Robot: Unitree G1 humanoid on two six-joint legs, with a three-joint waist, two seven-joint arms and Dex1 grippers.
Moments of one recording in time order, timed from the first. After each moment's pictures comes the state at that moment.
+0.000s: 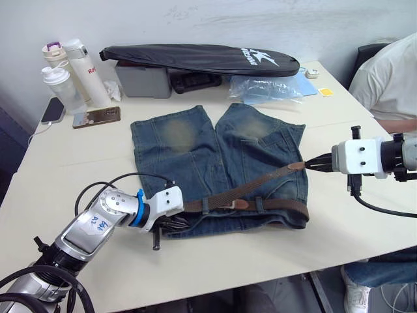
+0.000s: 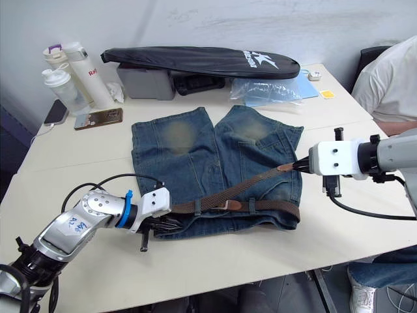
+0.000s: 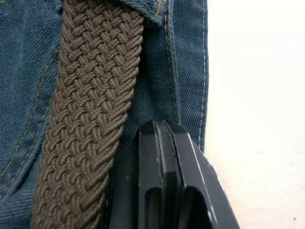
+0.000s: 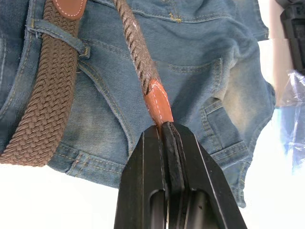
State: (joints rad) left arm -0.34 0.81 -0.34 -0.33 -0.24 0.72 -0.98; right arm -0.46 -1.18 -0.01 -0.05 0.15 -0.05 1.29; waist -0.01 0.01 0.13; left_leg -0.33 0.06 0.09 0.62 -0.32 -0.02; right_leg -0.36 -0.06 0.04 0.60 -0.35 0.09
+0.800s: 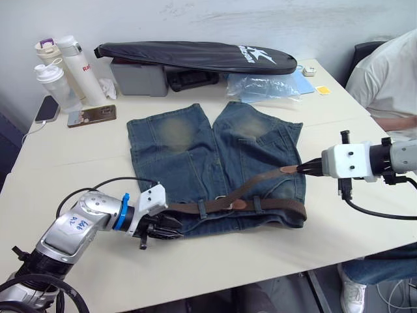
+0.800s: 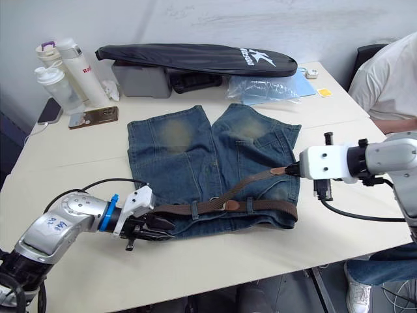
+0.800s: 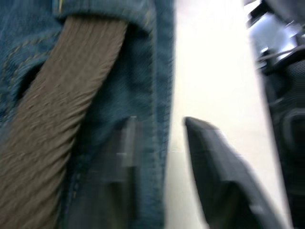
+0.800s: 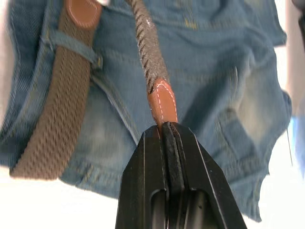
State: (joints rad) left arm -0.27 0.86 -0.16 -0.30 -0.45 0.75 -1.13; right arm -0.49 -1.12 0.03 -0.14 0.15 0.01 1.30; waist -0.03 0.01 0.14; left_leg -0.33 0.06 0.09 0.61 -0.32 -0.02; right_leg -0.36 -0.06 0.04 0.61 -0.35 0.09
